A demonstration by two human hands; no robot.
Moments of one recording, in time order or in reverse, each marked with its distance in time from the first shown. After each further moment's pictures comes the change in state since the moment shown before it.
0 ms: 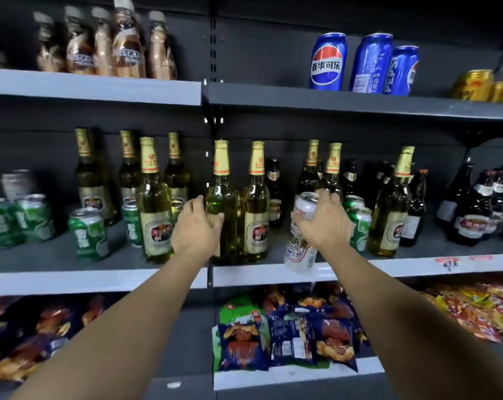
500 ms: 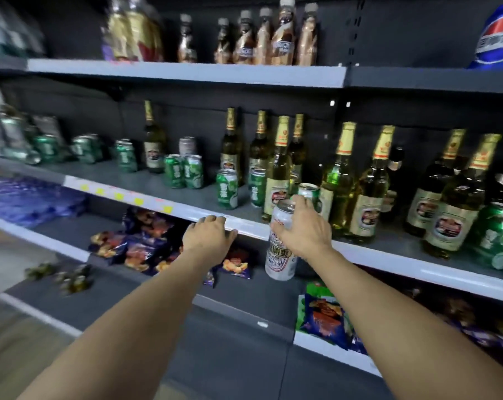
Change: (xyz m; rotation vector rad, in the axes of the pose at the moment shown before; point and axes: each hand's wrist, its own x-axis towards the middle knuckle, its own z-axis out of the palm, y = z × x) left_hand -0.114 -0.131 -0.126 0.551 -0.176 -0.228; right_hand -0.137 -0.166 0.037 0.189 -0.387 -0.487
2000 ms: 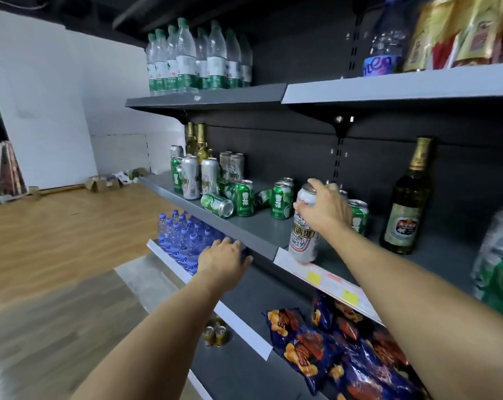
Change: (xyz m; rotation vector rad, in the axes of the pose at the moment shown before) left_hand 0.253 -0.640 -0.057 0.191 0.000 -0.279; right_hand 0.345 -0.593 0.329 0.262 -0.029 -0.184
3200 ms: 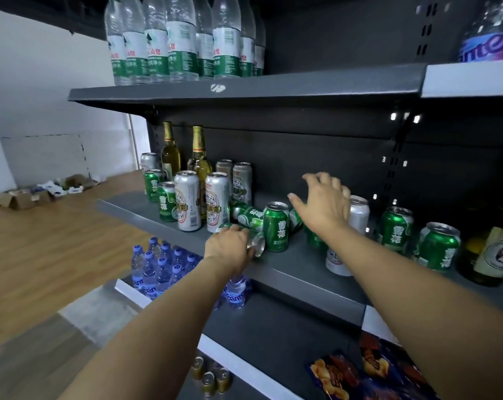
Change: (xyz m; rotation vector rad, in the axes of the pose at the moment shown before) left_hand 0.230 -0.149 0.017 -0.020 0.051 0.273; right_hand 0.141 -0.120 0.146 -0.357 0.205 -0.037
